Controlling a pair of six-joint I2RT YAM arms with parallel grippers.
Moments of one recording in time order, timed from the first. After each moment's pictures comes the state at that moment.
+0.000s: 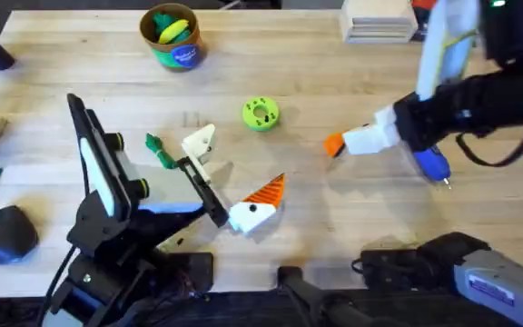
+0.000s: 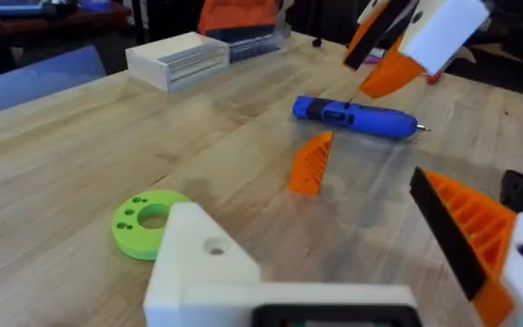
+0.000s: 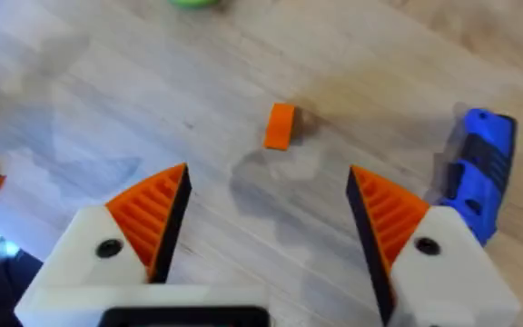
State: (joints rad) left arm -0.49 0.01 0.01 -0.05 0.49 -0.07; right arm 0.30 1.05 1.05 -1.09 -0.18 -0.12
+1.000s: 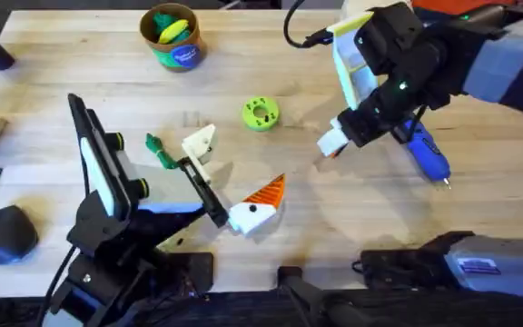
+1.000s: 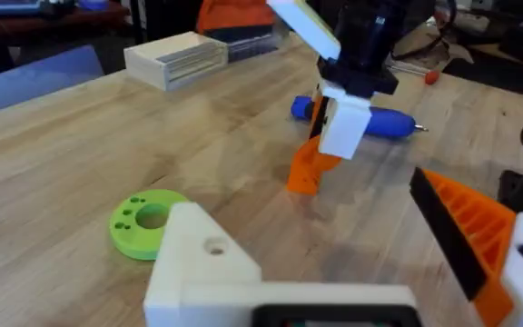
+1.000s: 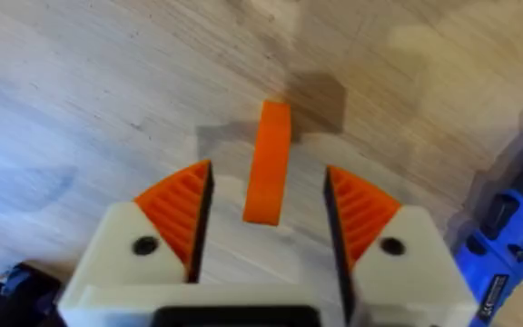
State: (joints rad) left arm -0.49 0.01 0.01 -0.05 0.49 -0.07; right arm 0.39 1.47 1.05 -1.00 -0.07 -0.10
